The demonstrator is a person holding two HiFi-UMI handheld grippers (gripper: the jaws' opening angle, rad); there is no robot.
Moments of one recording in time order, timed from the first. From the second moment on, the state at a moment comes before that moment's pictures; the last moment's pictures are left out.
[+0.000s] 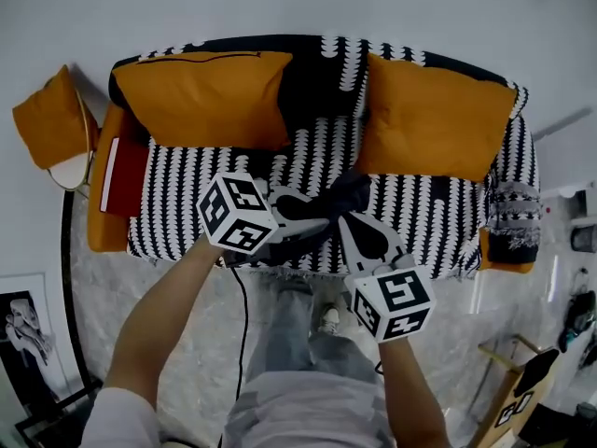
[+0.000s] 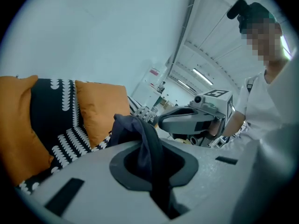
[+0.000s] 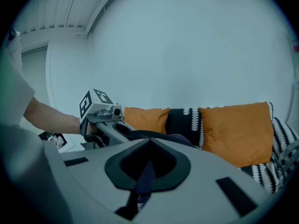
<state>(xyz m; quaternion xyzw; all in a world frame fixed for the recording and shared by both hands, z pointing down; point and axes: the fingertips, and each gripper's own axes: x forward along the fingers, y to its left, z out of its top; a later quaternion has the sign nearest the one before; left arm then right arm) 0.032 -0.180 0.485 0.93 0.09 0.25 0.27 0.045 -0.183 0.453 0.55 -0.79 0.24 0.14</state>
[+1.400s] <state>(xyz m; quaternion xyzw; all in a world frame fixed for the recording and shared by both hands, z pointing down) 0.061 -0.302 0.564 0.90 0.15 0.34 0.23 0.053 -0.277 0.527 0.55 -0.77 0.30 0.14</state>
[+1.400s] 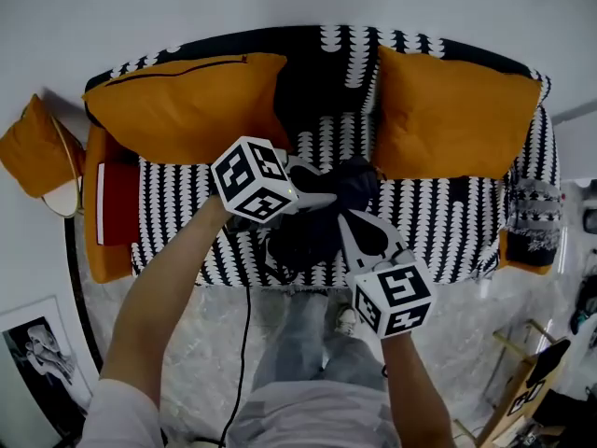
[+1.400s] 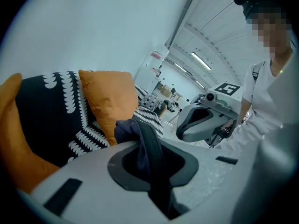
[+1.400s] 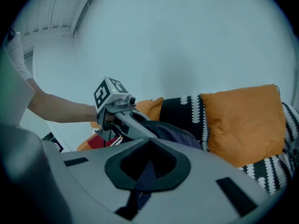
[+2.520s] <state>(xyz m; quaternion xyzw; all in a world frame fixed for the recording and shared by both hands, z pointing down) 0.052 -0.434 0.645 0.89 -0.07 0.40 0.23 0.062 -0.360 0.574 0.56 -0.74 0.34 0.12</state>
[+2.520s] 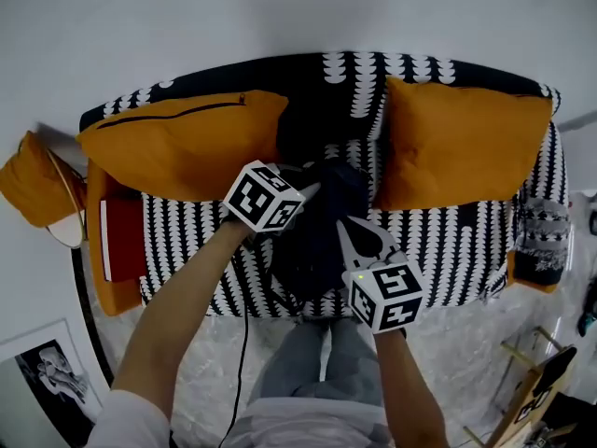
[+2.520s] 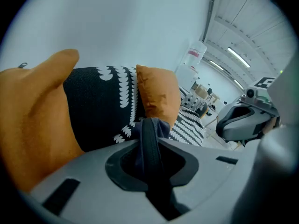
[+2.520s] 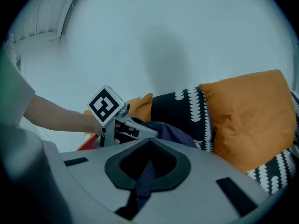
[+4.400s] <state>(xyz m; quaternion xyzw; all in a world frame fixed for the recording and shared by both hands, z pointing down) 0.061 -0.487 0.612 0.85 -0.30 0.38 0.22 0.093 -0.411 0.573 0.51 -0.77 0.36 0.11</state>
